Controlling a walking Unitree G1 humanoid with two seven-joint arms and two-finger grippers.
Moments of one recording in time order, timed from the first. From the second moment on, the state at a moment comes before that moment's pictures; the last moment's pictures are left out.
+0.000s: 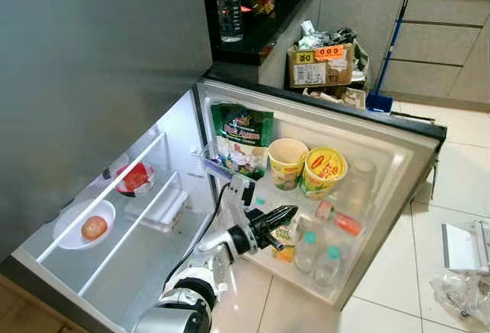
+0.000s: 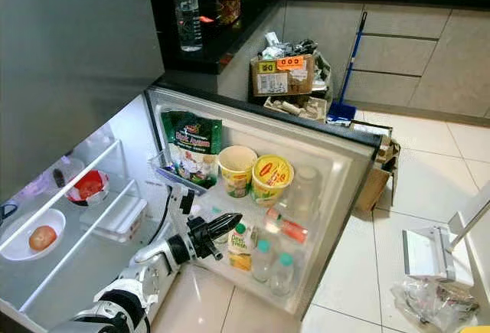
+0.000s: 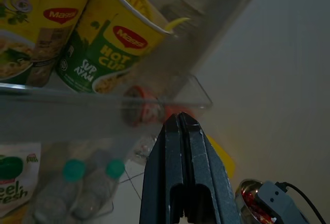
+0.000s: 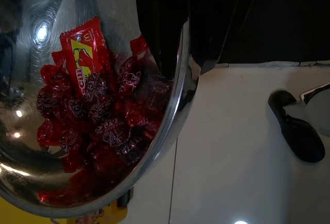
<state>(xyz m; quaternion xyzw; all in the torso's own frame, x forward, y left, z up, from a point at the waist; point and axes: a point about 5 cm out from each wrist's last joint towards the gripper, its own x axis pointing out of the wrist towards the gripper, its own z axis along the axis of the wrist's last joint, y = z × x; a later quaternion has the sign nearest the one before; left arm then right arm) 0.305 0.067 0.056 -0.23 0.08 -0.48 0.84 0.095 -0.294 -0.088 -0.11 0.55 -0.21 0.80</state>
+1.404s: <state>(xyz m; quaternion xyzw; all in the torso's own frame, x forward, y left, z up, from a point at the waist) 0.146 0.194 -0.095 -0.16 0.47 -0.01 0.87 0.156 -0.272 -0.076 -0.14 0.48 -0.08 0.86</state>
